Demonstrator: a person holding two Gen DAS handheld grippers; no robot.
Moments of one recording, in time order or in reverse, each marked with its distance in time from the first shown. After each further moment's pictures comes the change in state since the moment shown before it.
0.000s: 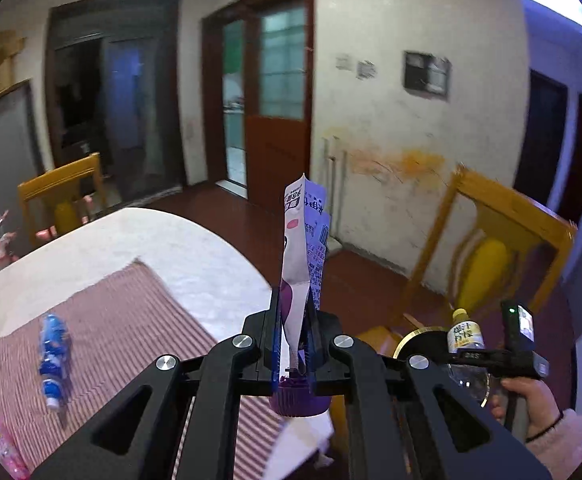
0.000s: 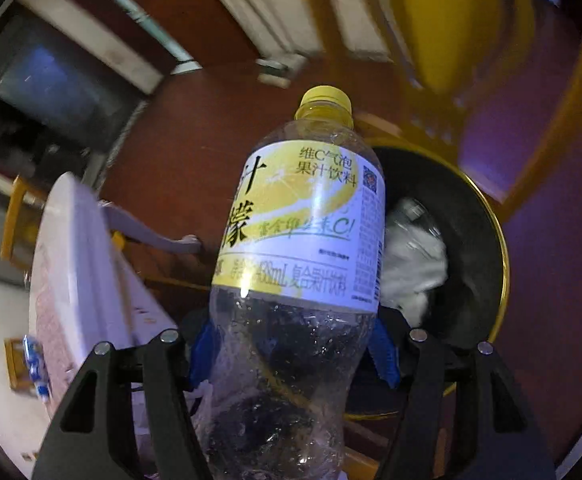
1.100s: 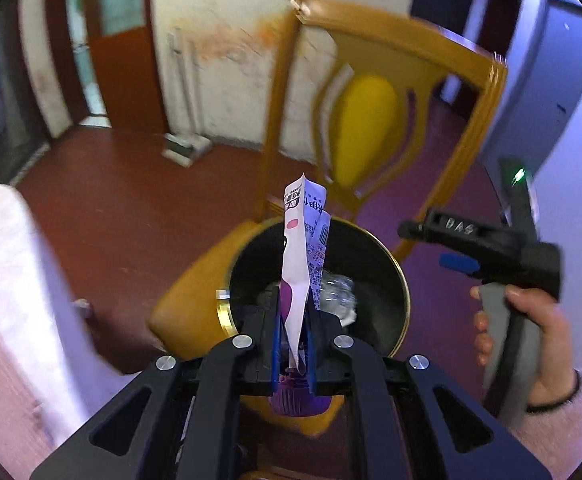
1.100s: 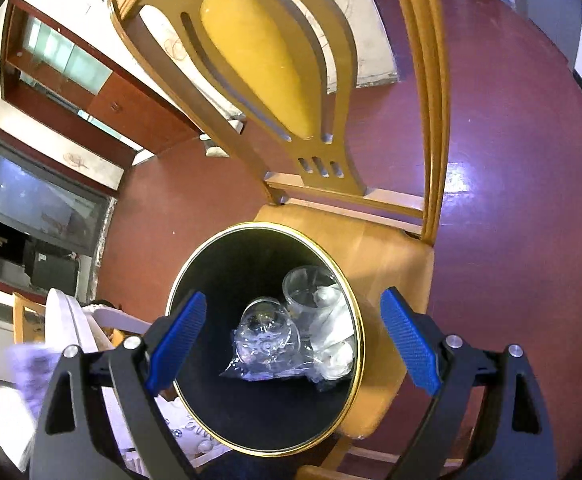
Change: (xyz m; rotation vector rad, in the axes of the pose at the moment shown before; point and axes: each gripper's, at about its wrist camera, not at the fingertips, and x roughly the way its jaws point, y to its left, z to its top) left arm 0.165 -0.204 -0.079 0.268 0.421 -0.396; right arm -0.047 -0.123 0.007 0.297 -0.219 -0.004
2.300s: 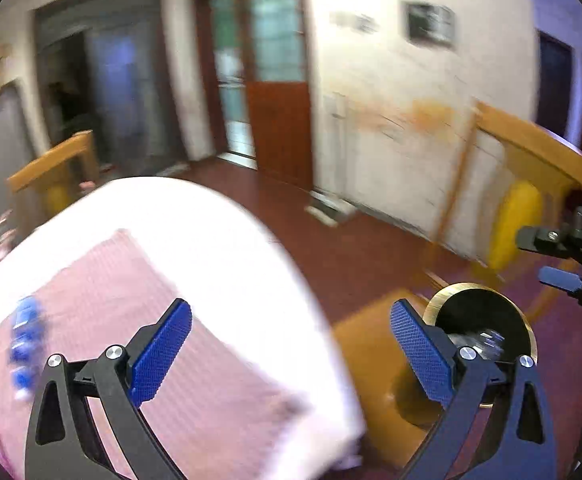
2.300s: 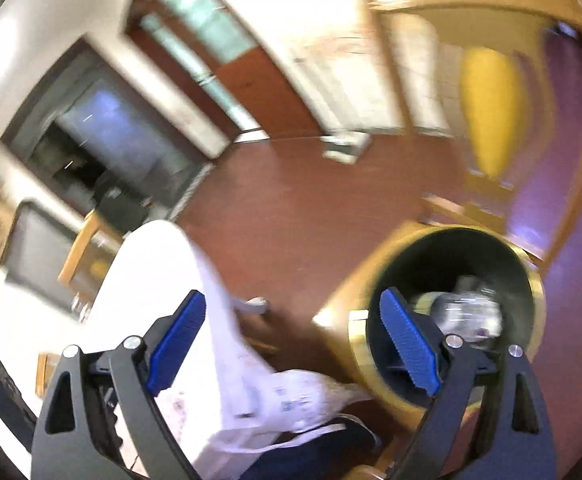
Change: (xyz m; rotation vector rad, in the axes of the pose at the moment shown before) left arm -0.158 0.171 -0.074 -0.287 -0.325 0.499; right arm -0.054 0.206 -0.085 -0.375 -0.047 0.296
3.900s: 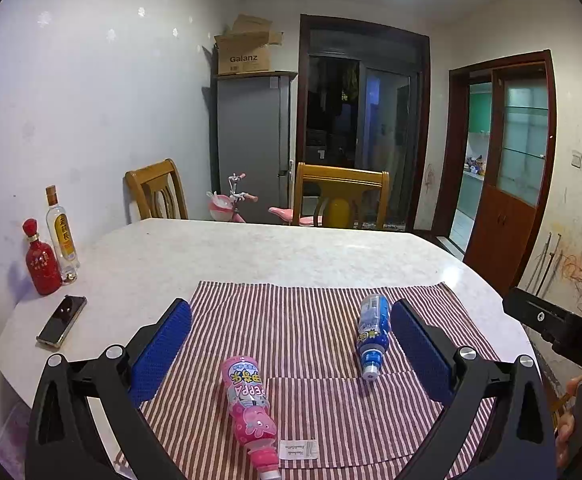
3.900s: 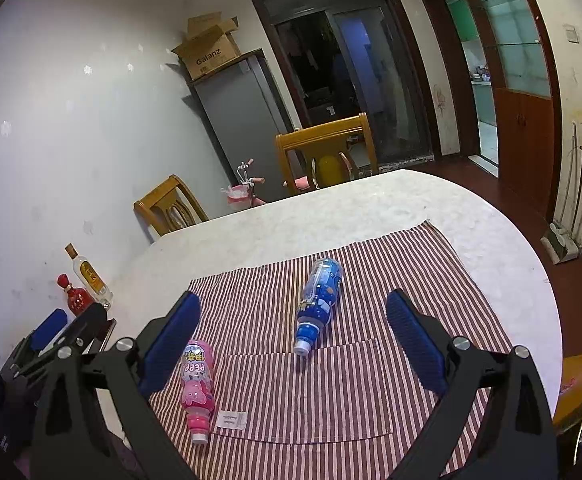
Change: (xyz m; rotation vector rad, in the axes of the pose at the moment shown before) left arm -0.260 0.268 -0.073 -0.490 -0.201 0.653; right arm -0.021 0.370 -0.168 -0.717 0.099 0.526
